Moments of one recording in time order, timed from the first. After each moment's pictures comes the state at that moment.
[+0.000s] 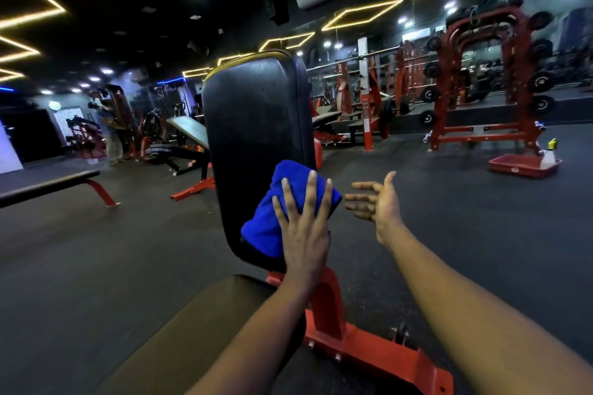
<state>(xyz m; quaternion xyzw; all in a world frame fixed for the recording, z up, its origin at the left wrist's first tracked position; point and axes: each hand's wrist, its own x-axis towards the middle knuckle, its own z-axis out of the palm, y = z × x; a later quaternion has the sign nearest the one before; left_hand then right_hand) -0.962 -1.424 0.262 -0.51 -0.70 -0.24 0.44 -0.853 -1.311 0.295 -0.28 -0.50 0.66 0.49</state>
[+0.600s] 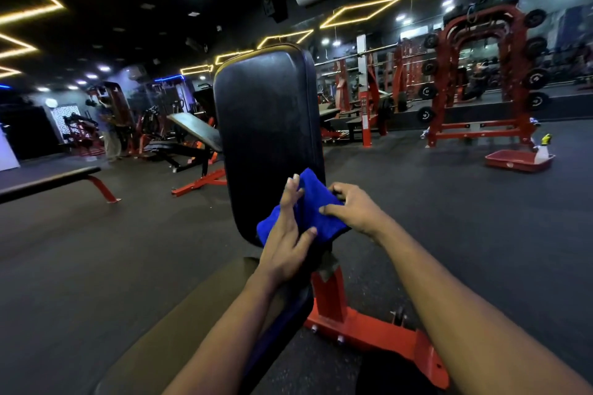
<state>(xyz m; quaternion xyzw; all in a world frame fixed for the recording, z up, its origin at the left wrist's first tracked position) -0.988 -1.512 0.262 -0.68 -0.54 -0.48 0.08 -0.852 -1.392 0.303 -0.23 -0.81 0.43 0.34</state>
